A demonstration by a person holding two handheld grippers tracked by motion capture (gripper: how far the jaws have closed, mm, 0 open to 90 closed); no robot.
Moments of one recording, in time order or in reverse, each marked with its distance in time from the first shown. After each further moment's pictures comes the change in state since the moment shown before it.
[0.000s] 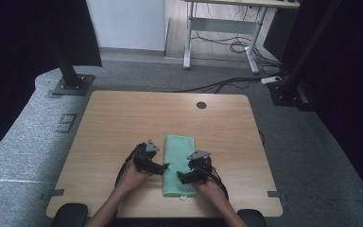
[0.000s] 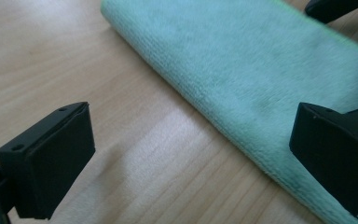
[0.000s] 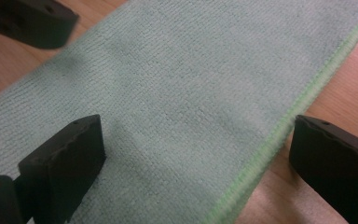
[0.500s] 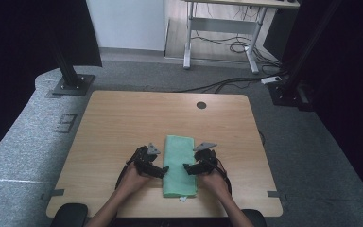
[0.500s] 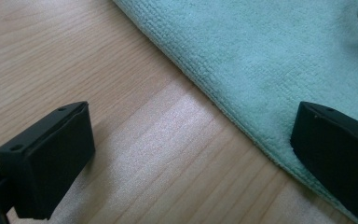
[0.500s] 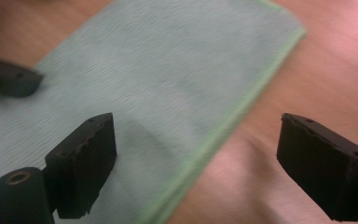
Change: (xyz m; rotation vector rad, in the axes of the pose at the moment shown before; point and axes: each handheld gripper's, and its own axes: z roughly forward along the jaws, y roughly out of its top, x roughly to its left) left arm 0.000 -0.008 0.007 0.037 0.001 0.004; right arm -0.032 0.016 -0.008 0.020 -0.018 0.033
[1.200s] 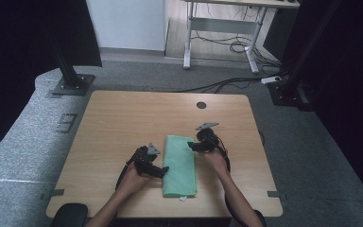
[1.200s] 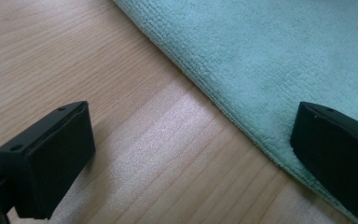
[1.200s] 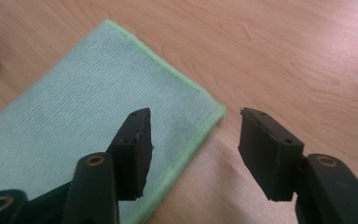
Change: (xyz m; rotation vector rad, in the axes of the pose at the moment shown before) left arm 0.000 0.000 0.000 0.000 0.001 -0.002; right arm -0.051 0.049 0.021 -0.018 -0.002 0.025
